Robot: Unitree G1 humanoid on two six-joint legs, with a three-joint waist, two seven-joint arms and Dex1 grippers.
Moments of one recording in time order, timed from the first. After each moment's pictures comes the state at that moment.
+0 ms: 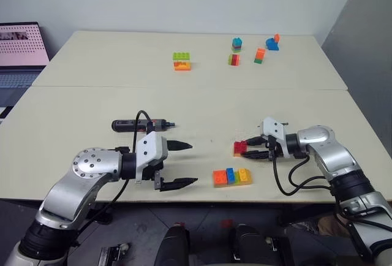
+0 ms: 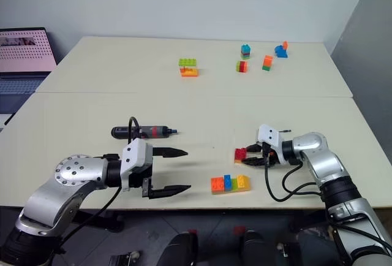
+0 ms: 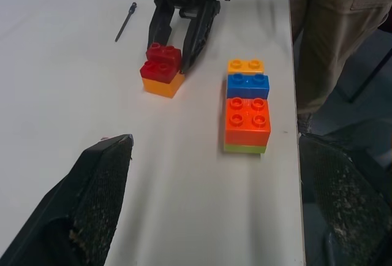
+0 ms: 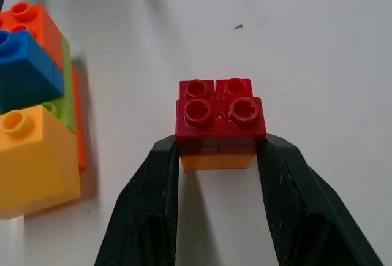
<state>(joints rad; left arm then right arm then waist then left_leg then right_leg) -0.18 0.78 -0.07 -0.41 -0.44 0.38 -1.08 -0.56 -0.62 0.26 0.28 0.16 0.20 1.24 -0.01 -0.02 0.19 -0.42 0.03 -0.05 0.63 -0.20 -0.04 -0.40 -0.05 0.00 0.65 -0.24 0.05</state>
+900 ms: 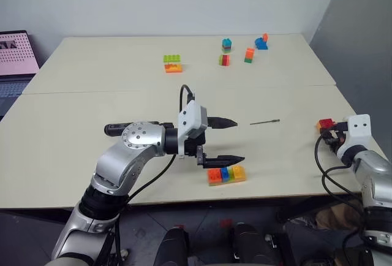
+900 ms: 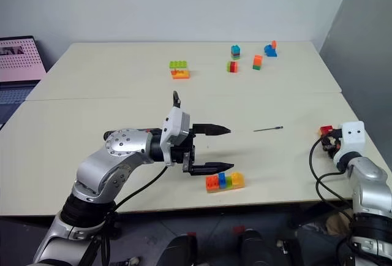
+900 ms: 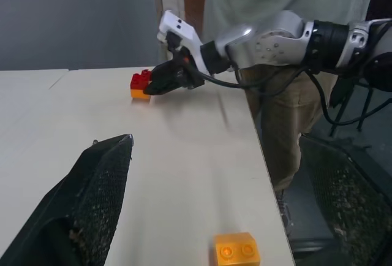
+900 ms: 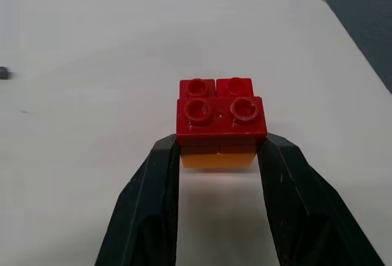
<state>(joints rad) -0.52 0.50 -0.23 -0.33 -0.50 0.51 -1.02 -0.30 -0.56 -0.36 0.24 0.16 0.41 0.38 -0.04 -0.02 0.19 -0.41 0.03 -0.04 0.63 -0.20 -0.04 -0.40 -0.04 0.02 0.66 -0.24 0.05</state>
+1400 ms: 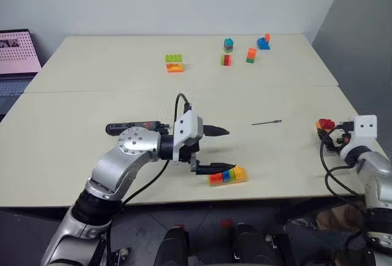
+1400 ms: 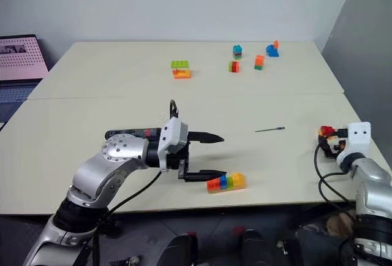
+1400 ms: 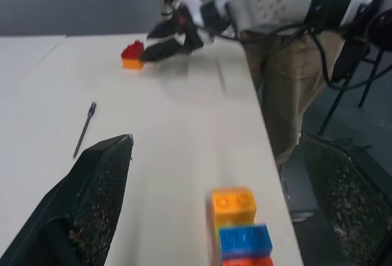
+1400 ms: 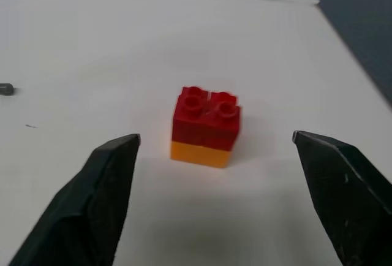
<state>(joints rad) -0.42 0.61 -0.20 -0.34 -0.46 0.48 -1.05 -0.18 -0.64 -0.40 0.08 0.23 0.43 0.42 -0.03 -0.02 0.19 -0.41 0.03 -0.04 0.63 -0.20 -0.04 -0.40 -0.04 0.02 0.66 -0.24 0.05</state>
